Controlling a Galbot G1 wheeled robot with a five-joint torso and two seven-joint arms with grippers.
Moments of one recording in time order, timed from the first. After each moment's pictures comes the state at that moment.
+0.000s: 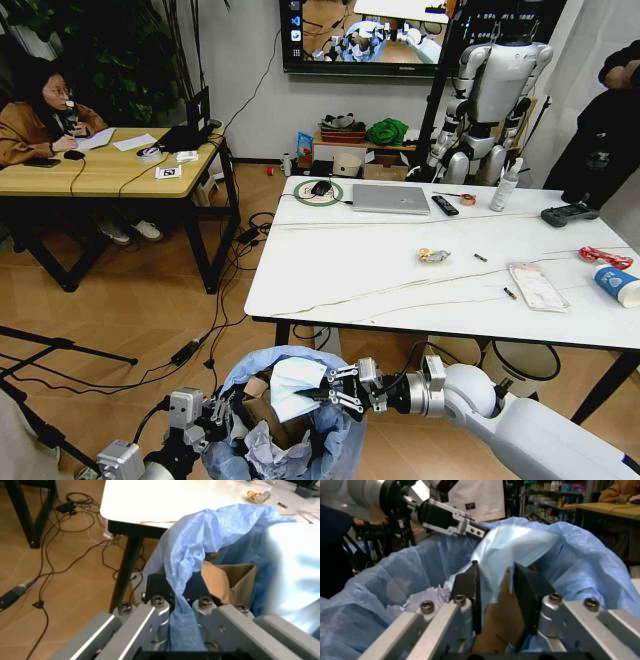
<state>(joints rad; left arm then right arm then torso) 2.02 -1.13 -0.63 -2.38 -0.59 0.24 0.04 -0.92 0.78 -0.26 1.77 0.70 0.18 -0.86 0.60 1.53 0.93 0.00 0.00</state>
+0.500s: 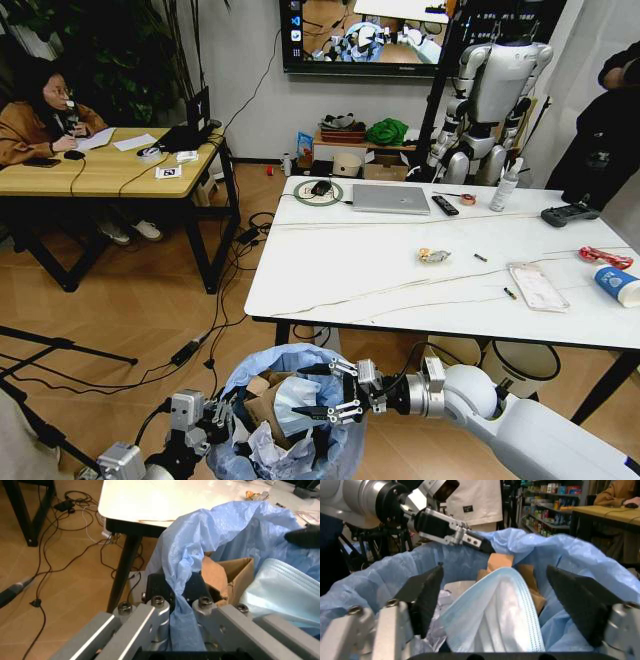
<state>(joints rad) 2.03 -1.13 -0.63 -2.38 -0.60 0.24 0.04 -0.92 0.76 -0.25 1.81 0.70 0.16 -0.81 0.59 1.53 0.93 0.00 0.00</state>
